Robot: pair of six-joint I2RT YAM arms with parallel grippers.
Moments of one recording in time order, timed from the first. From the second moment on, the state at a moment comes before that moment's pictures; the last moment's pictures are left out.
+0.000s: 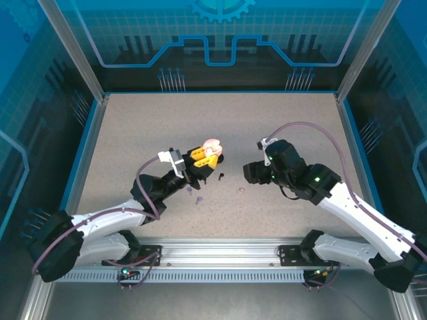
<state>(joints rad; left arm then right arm) -0.76 1.11 0.43 1.19 0.25 -0.22 0.75 1.03 1.03 -0.82 0.16 0.43</state>
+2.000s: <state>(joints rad) -0.76 1.04 0.42 1.09 0.24 -0.19 0.74 1.64 0.96 -0.69 0.14 0.49</state>
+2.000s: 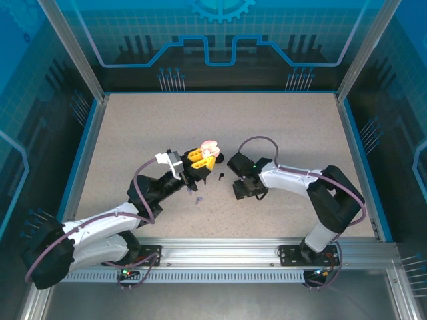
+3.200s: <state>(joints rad) -0.76 1.03 0.41 1.09 0.23 -0.18 0.67 1.86 1.19 -0.84 -0.03 0.44</state>
